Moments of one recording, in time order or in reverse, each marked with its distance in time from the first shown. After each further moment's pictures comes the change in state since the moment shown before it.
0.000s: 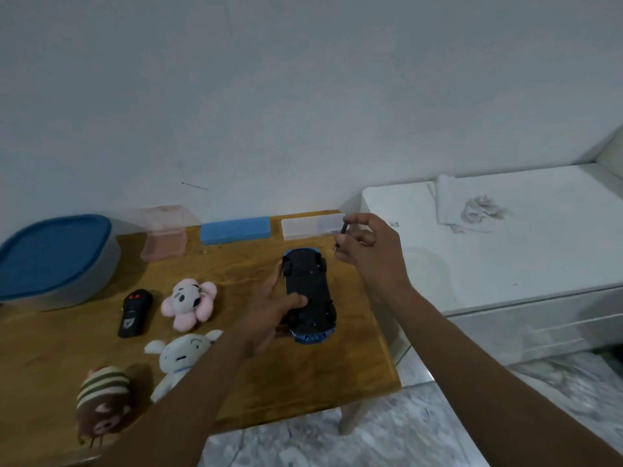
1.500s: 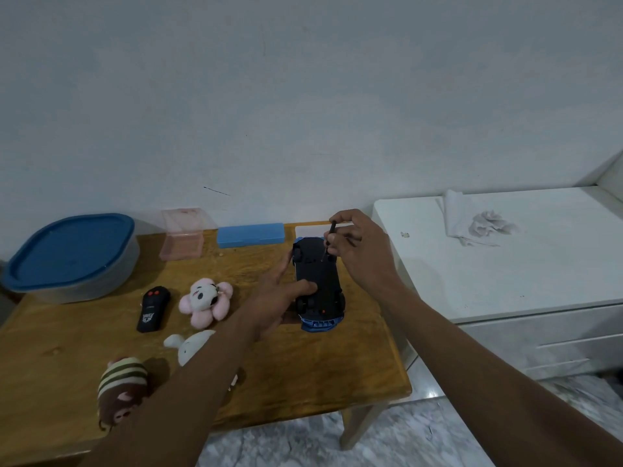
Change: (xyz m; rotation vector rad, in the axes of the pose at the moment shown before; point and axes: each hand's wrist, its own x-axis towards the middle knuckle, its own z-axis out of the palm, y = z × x) left_hand -0.013 0.023 -0.019 0.018 -0.018 0.106; right_hand -0.002 -0.004 0.040 -0.243 -0.089 -0.295
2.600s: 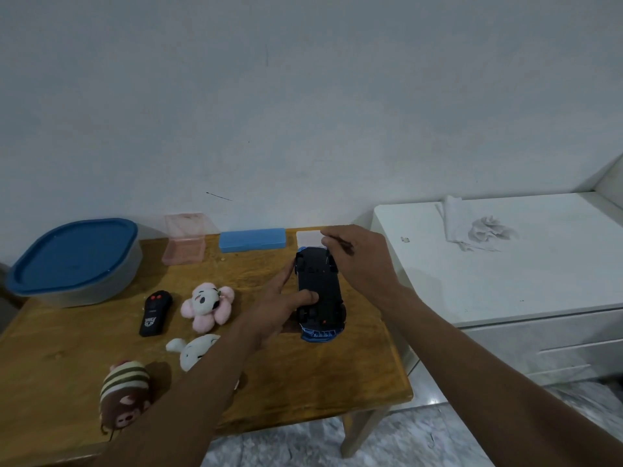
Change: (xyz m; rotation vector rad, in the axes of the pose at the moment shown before) left_hand -0.003 -0.006 -0.002 0.023 -0.012 -0.018; right_hand 0.000 0.001 0.001 -0.383 0.057 -0.361
